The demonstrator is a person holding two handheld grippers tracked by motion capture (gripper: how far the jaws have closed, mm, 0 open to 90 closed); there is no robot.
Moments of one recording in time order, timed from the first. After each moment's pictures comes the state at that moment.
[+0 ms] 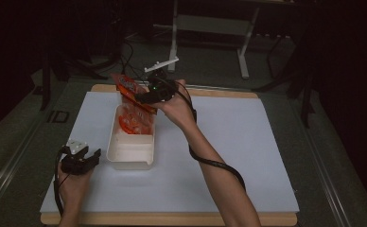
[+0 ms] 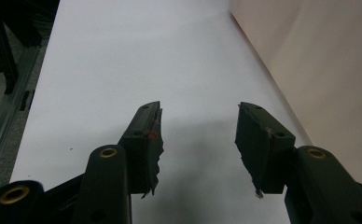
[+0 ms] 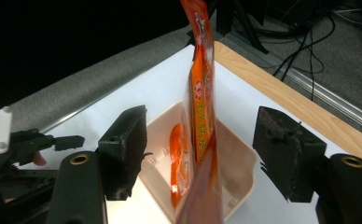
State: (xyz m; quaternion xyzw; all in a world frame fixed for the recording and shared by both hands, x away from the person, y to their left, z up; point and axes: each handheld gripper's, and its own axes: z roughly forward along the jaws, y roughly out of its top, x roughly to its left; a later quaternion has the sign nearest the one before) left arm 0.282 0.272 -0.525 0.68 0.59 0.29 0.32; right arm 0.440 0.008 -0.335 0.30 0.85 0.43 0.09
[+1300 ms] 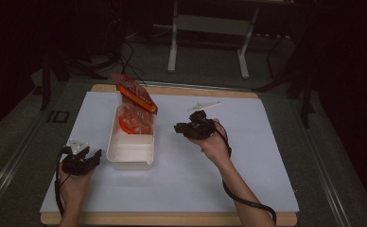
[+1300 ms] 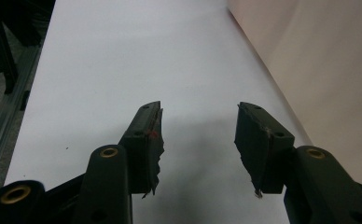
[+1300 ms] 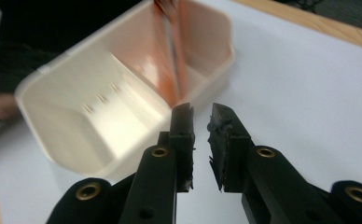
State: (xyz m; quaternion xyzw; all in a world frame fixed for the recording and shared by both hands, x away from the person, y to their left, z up) left arm 0.283 0.270 -0.526 0.69 0.59 0.29 0.31; right arm 0.386 -0.108 -0.418 0.34 0.83 0.43 0.06
